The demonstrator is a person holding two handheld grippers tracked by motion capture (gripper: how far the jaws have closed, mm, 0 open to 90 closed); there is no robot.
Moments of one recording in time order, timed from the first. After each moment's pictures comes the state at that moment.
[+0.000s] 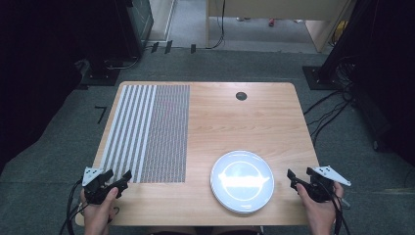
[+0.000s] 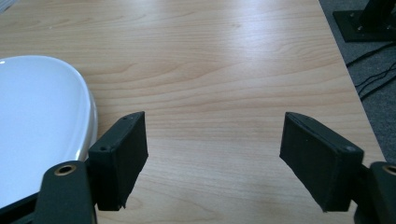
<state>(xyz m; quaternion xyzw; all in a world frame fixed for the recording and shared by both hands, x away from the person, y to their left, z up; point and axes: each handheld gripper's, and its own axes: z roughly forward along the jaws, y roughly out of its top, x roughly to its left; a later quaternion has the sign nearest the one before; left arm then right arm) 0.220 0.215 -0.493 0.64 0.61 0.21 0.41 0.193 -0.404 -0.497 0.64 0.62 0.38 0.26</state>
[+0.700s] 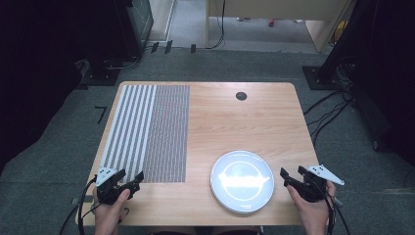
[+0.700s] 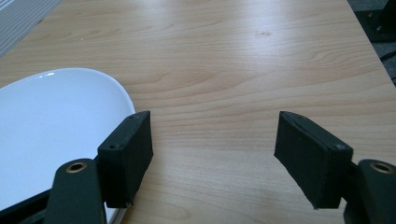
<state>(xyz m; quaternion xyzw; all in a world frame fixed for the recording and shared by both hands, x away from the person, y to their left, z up) 0.217 0.180 -0.490 0.67 0.58 0.20 0.42 0.195 -0.382 -0.490 0.63 0.62 0.40 0.24</state>
